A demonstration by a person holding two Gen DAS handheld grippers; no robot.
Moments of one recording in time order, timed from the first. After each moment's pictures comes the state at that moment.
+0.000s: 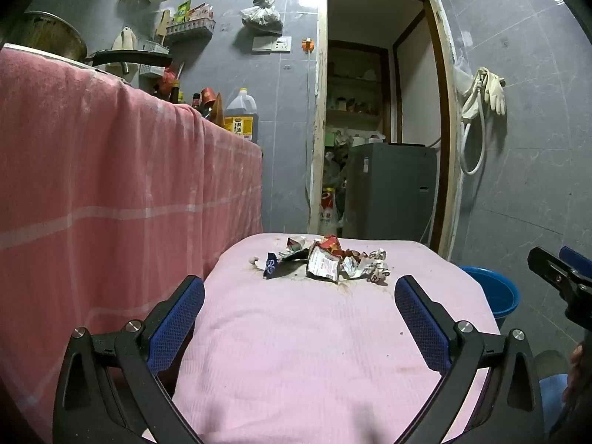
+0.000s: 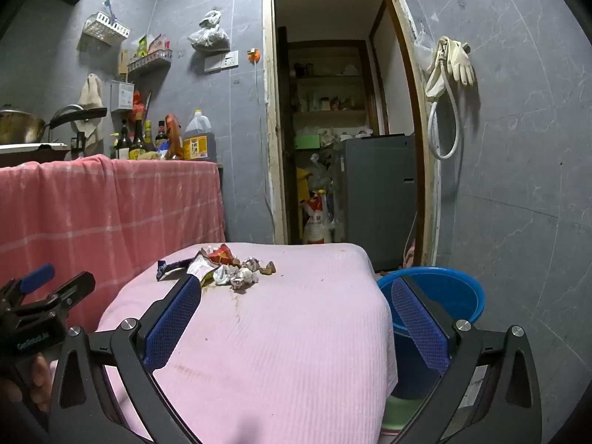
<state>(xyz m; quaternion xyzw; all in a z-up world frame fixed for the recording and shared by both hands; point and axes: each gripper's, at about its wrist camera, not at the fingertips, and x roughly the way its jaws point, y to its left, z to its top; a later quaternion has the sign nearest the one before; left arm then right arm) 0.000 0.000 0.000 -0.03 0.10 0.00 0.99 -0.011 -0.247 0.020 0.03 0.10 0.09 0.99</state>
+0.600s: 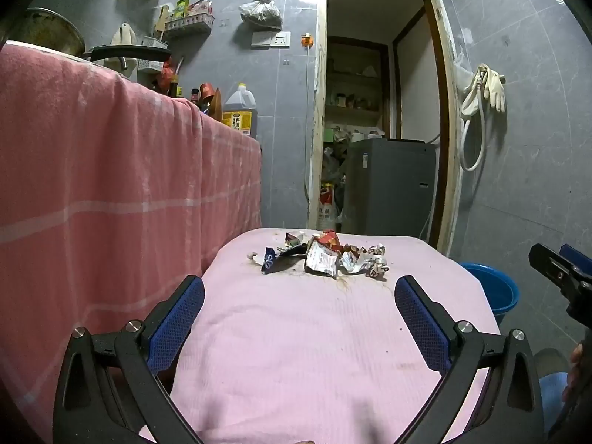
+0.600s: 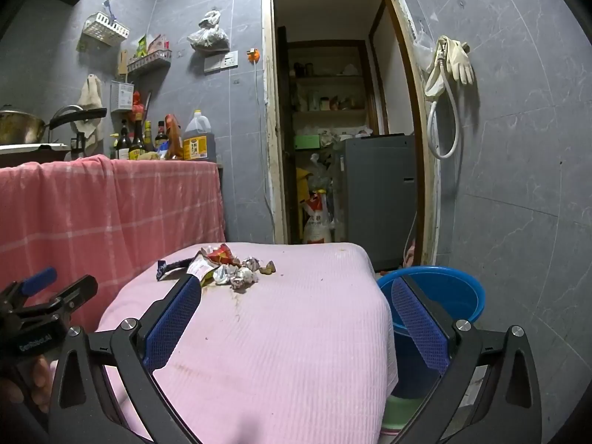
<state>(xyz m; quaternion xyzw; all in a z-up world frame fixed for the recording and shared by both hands) 0.004 0.000 -0.003 -0.03 0.11 0.00 0.99 -0.011 -0.248 0.020 0.03 0.09 0.09 0.99</state>
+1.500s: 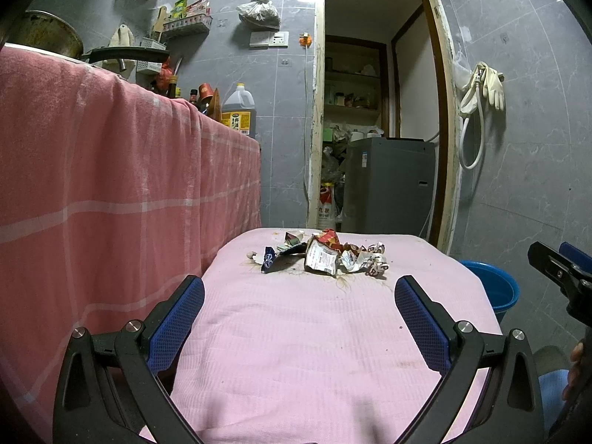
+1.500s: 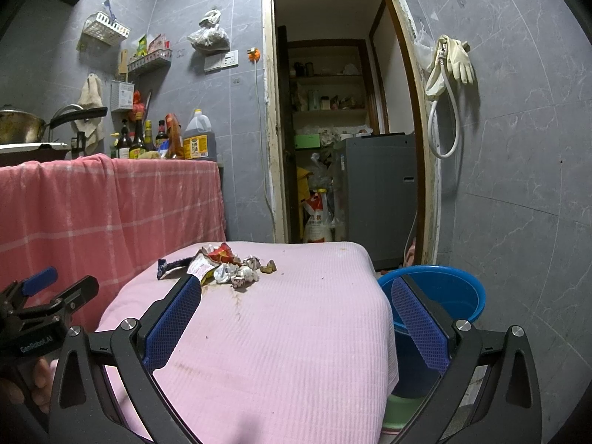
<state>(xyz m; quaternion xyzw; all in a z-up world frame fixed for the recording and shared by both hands) 0.006 0.000 -0.003 -0.03 0.11 0.00 0.99 -0.010 -0.247 0.018 0.03 0.09 0.09 0.99</state>
